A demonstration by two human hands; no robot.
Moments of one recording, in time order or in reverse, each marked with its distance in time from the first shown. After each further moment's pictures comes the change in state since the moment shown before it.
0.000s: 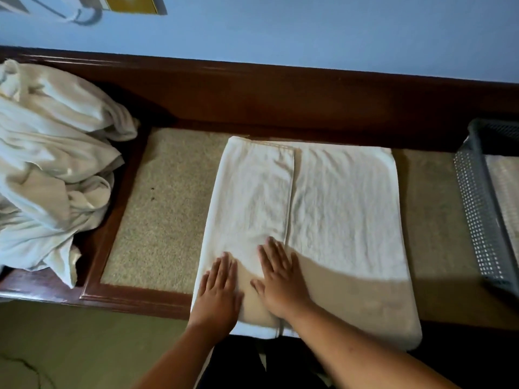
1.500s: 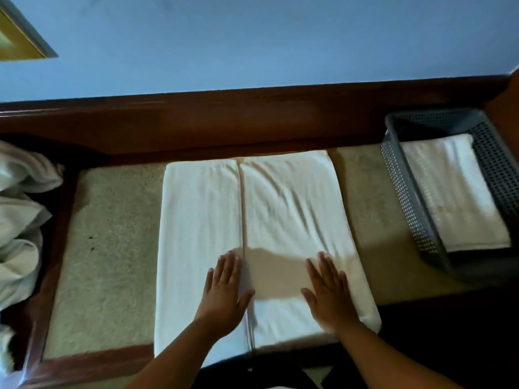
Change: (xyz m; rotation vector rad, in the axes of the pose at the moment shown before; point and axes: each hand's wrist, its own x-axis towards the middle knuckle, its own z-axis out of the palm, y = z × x) left_hand 0.091 0.074 -0.045 -0.070 -0.275 0.189; right_hand -0.075 0.157 -0.012 0.126 0.000 0.426
